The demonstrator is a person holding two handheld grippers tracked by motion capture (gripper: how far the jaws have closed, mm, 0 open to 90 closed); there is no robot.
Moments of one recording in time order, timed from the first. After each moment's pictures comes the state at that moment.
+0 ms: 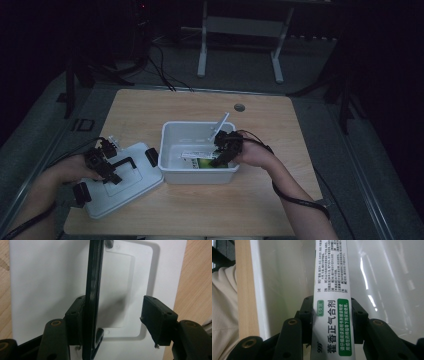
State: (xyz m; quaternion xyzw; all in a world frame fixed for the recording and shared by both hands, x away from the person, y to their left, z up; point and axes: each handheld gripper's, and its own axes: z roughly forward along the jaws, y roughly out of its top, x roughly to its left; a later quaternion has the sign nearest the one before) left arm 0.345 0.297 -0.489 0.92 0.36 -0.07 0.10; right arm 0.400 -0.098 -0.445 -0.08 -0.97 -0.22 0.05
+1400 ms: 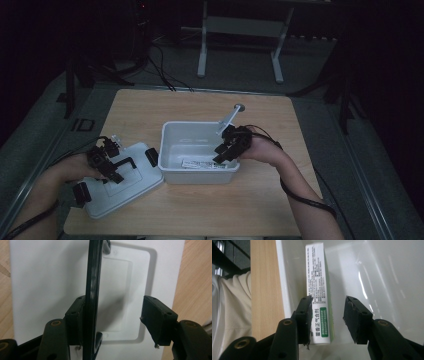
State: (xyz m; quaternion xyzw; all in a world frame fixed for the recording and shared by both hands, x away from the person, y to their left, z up) left arm 0.348 0.290 -0.485 0.93 0.36 -0.06 0.10; right arm 0.395 -0.120 -0.410 -0.09 -0.96 -0.27 0.05
